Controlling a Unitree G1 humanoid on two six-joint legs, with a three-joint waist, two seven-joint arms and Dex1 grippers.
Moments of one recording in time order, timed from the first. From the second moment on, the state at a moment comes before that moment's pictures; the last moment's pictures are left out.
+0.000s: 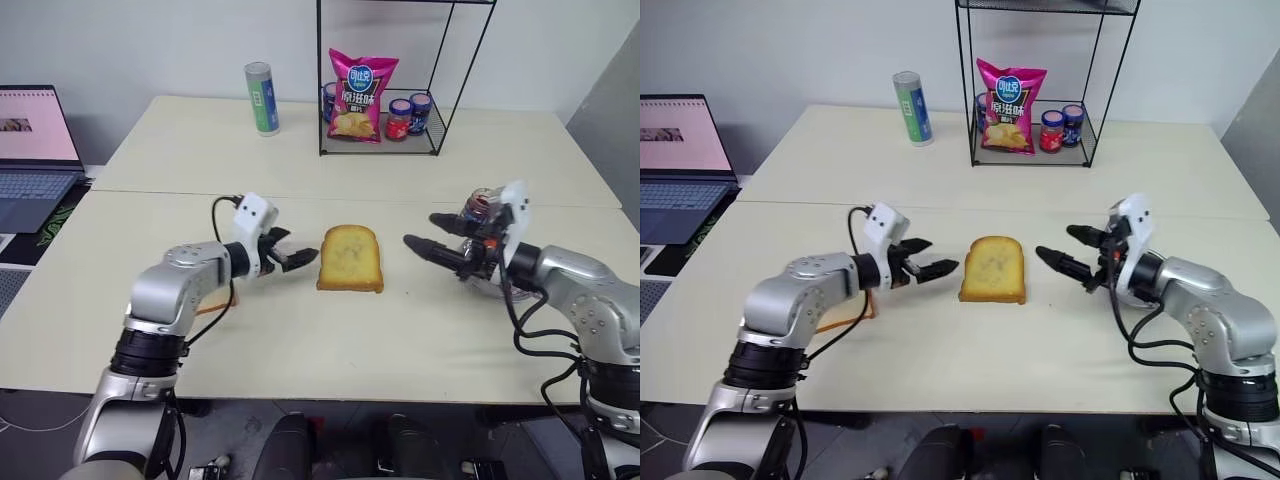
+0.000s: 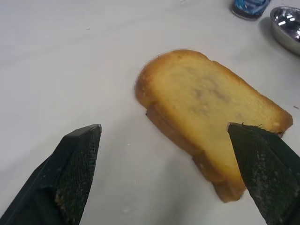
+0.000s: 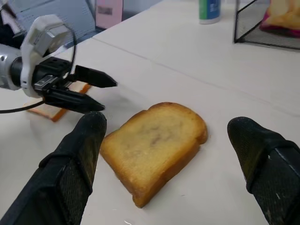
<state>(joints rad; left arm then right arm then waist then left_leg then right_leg) -0.57 0.56 0.00 -0.02 -0.40 0.73 -0.72 -0.40 -0.62 -0.24 -0.30 0.71 0.87 0.67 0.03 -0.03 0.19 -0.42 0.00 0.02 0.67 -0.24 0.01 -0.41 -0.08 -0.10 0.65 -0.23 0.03</state>
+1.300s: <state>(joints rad) -0.71 0.37 -0.34 -0.09 -0.25 0.41 -0.96 -0.46 -0.52 -0.63 0.49 0.75 0.70 0.39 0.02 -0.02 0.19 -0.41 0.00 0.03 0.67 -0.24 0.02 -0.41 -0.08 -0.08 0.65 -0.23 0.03</state>
